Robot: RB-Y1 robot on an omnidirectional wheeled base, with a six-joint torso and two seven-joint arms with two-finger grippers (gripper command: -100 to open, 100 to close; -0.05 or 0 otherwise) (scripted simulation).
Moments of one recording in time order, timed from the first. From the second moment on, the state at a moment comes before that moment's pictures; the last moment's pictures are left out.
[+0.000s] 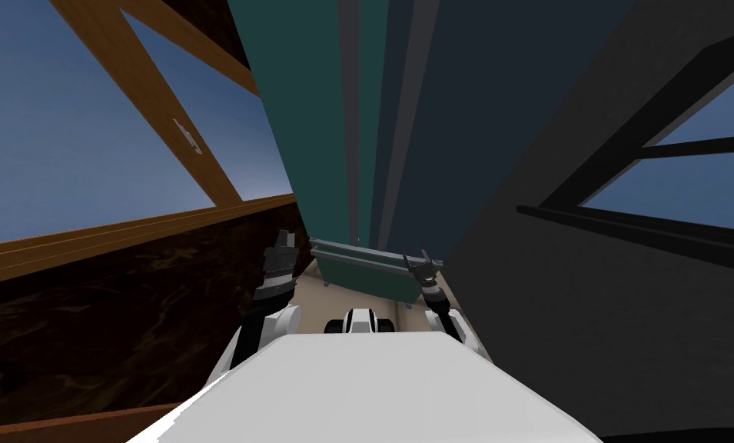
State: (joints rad) left arm 0.48 -0.02 0.02 -2.22 0.06 -0.51 -0.13; right arm 0.28 -0.17 -0.16 -1.59 0.35 -0.95 1.17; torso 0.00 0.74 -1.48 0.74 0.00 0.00
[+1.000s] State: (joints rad) left arm 0.48 -0.02 0.02 -2.22 0.06 -0.51 -0.13; right arm 0.23 -0.15 -0.20 -1.42 0.44 -1.02 1.42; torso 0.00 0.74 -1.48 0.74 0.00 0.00
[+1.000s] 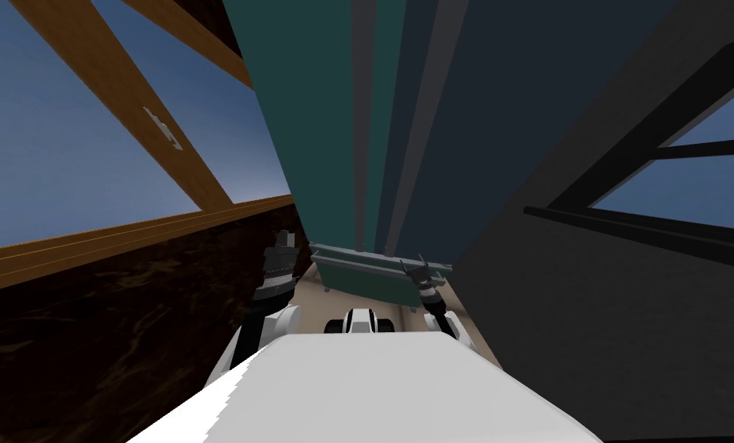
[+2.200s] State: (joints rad) left arm 0.48 -0.02 0.02 -2.22 0.06 -0.51 -0.13; right arm 0.18 -0.08 -0.24 -1.24 0.55 -1.10 1.70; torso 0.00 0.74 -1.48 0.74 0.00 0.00
